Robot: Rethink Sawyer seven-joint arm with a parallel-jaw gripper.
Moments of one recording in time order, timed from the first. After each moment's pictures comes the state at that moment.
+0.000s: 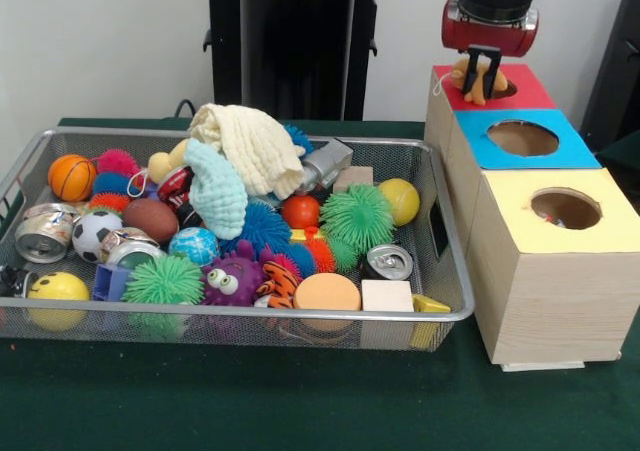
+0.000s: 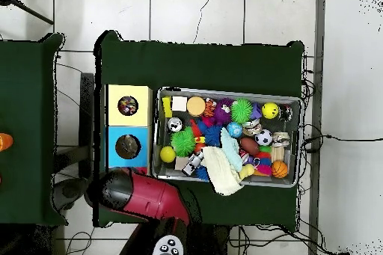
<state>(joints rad) 0.21 -0.72 -0.20 2.01 0.41 0.48 1.68</state>
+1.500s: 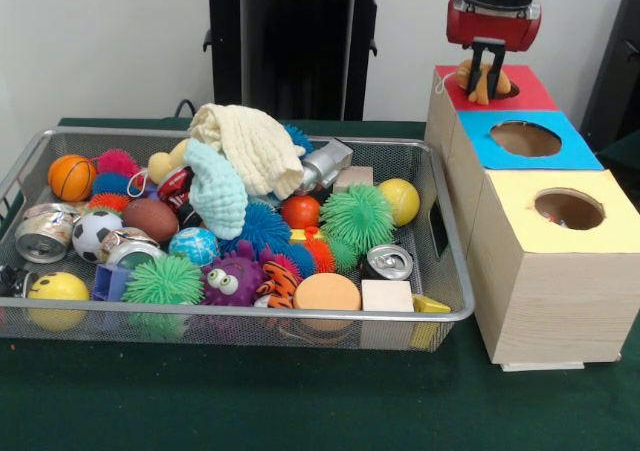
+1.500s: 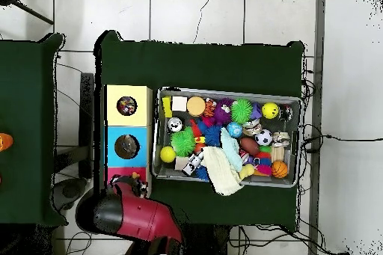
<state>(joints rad) 0.23 -0.78 -0.15 2.15 0.41 0.20 1.68</state>
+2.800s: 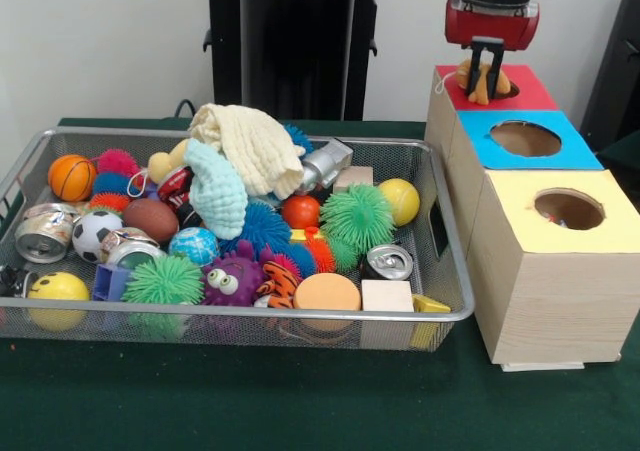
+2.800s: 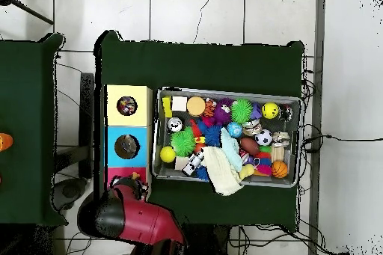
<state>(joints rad) 0.19 -0.80 -0.11 2.19 0.41 0.13 1.68</state>
